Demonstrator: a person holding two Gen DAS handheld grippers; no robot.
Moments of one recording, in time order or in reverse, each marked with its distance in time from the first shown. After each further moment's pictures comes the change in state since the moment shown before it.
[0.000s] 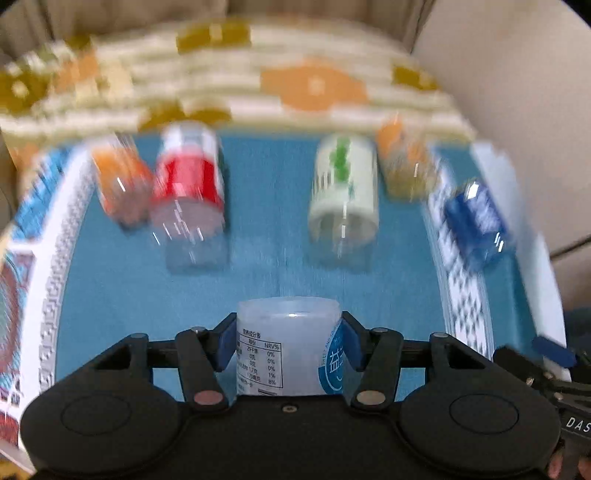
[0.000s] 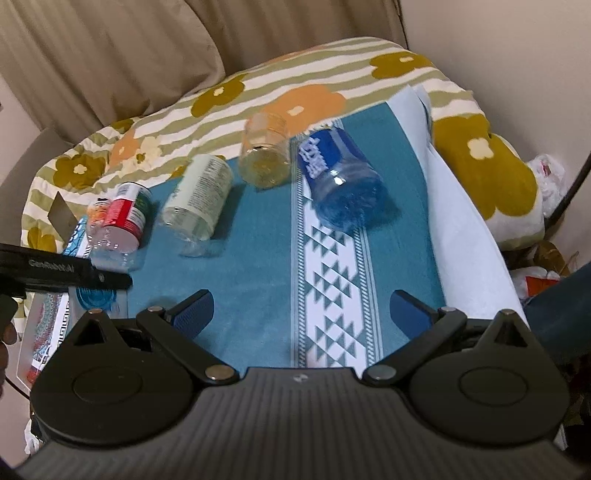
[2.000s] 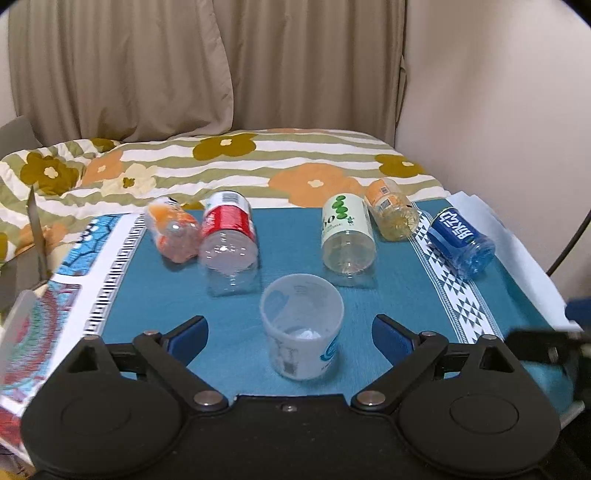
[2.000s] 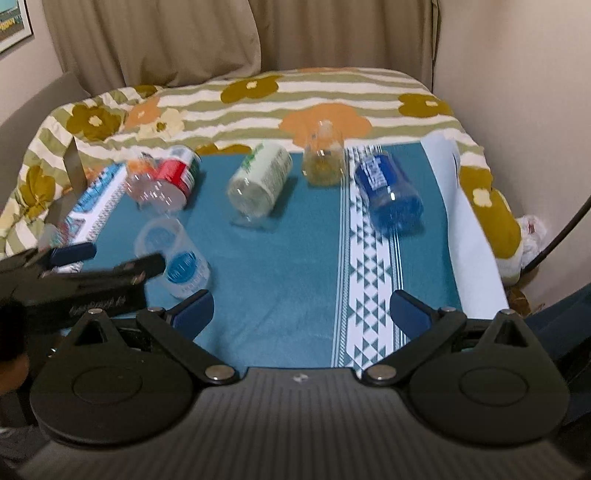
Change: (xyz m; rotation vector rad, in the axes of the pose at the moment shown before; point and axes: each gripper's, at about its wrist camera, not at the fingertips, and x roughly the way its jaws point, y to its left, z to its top) left arm -0.051 0.019 -0.091 0.077 -0.352 0.031; right arm -0.057 0.085 -0.030 -0.229 -0.037 -0.085
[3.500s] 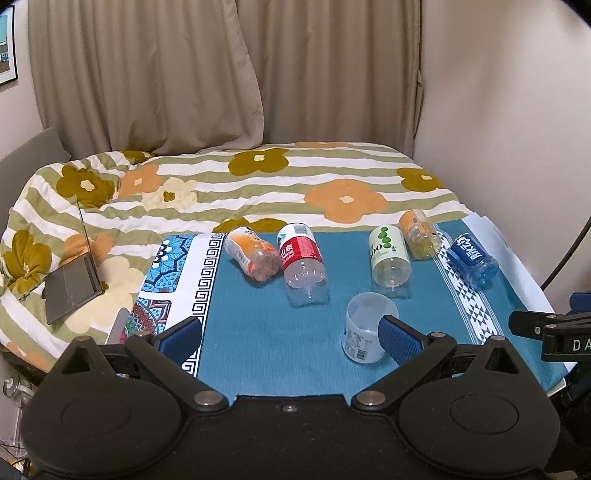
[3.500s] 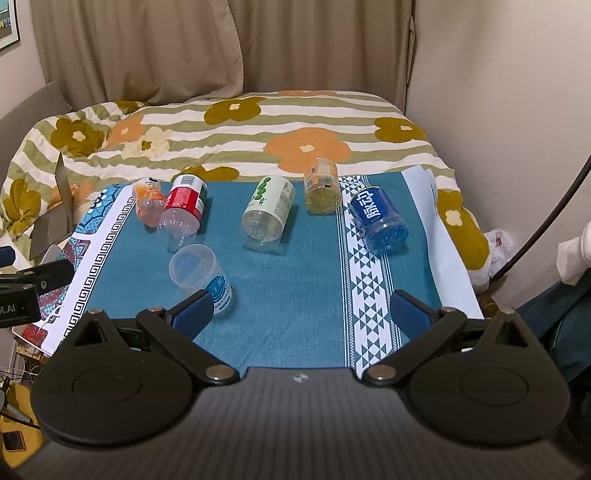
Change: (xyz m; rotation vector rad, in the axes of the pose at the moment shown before) left arm -0.092 0.060 0.022 0.007 -0.014 0.059; right arm -0.049 0.051 0.007 0.004 -0.048 -0.118
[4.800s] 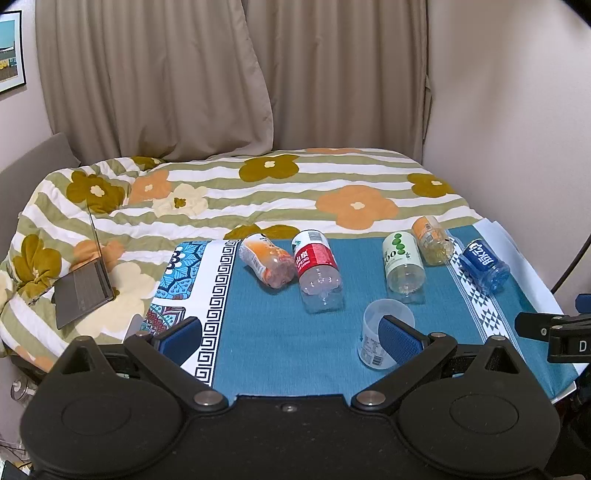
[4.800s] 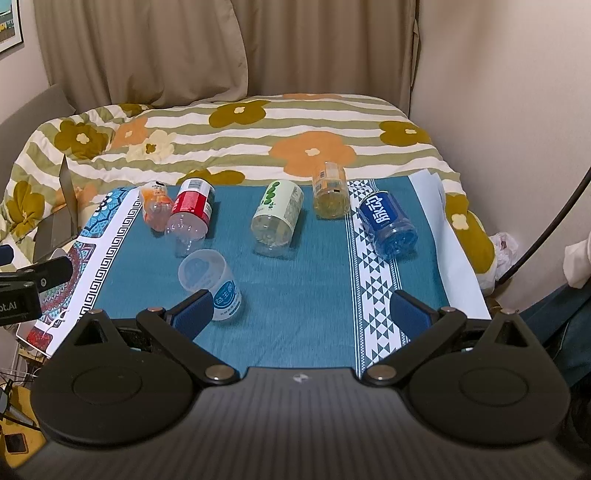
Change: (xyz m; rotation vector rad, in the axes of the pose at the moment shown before) left arm -0.001 0.010 0.001 0.000 -0.019 0.030; right arm 0.001 0.011 0.004 0.004 -0.011 0.008
